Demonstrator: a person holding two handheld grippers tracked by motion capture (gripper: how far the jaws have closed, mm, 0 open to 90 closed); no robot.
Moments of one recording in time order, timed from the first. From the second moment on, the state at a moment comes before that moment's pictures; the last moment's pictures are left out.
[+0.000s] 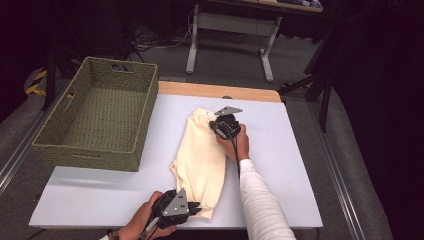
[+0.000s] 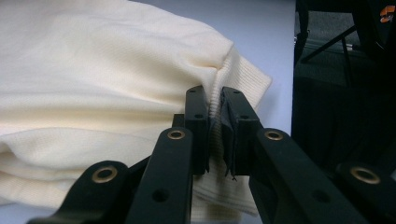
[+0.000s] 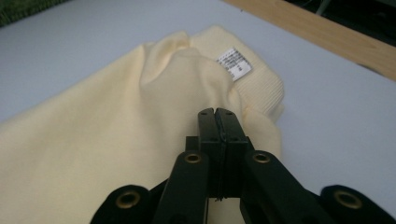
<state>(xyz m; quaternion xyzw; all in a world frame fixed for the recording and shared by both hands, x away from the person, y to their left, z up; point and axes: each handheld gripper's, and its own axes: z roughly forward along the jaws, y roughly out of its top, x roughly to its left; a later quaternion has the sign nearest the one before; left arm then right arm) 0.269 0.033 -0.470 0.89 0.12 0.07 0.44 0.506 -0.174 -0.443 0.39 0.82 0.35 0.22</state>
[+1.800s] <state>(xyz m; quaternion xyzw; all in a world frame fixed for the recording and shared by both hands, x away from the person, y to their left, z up) 0.276 0.084 -0.426 0.84 0.15 0.14 0.50 0.388 -0.202 -0.420 0.33 0.79 0.46 0.25</state>
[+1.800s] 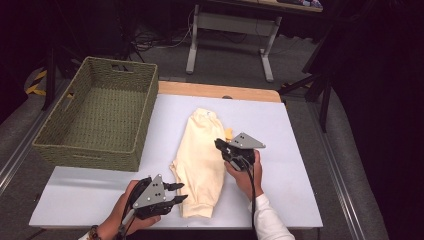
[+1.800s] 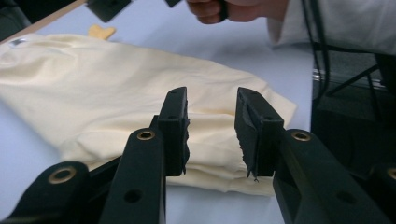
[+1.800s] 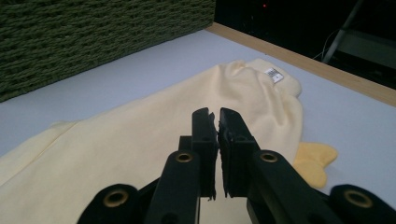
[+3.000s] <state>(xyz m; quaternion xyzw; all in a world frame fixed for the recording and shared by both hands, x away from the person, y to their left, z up) 0.295 0.130 -0.437 0.82 0.20 0.20 0.49 0.313 -0.243 -0.415 0.29 0.78 0.48 0.29</state>
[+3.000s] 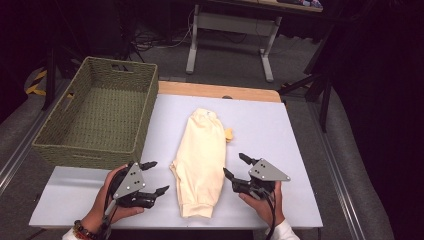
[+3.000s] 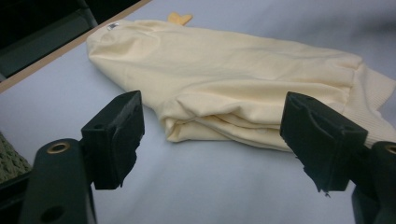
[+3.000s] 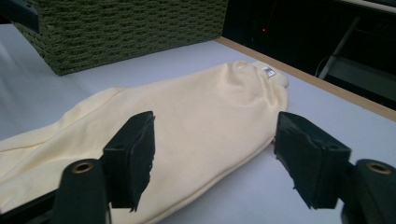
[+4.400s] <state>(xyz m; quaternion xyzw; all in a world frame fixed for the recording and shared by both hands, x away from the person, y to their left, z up) 0.288 0.167 -0.456 0.81 0.27 0.20 0.48 0.300 -0.270 -0.437 0.33 0.77 0.47 0.29</state>
